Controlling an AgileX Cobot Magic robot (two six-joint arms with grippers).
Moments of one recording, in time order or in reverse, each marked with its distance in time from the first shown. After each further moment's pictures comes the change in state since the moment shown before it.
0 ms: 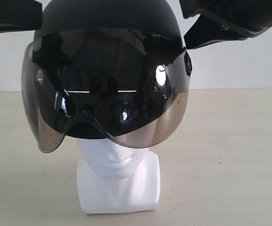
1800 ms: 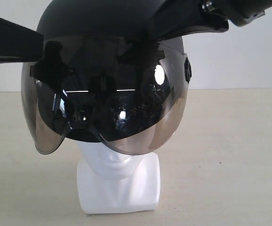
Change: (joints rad) left arm 0.000 -0.034 0.076 0.007 0.087 -0.013; right arm 0.140 -0.070 -0.007 0.152 0.058 -0.009
